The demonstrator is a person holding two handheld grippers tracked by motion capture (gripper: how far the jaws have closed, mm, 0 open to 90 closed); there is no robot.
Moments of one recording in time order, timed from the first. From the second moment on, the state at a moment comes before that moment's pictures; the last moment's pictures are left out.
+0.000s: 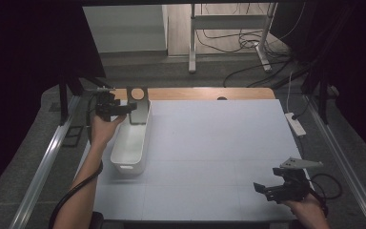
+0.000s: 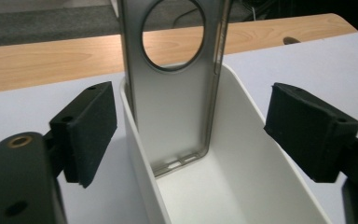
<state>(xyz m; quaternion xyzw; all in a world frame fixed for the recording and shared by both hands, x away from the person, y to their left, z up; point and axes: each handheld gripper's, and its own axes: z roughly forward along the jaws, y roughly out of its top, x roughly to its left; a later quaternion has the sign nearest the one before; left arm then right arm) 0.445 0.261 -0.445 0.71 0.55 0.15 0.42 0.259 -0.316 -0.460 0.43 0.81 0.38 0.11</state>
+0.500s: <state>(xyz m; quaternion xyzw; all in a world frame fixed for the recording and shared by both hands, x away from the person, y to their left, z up) 0.435 0.259 -0.440 0.72 0.52 0.14 0.43 0.259 -0.316 -0.460 0.43 0.81 0.38 0.11</state>
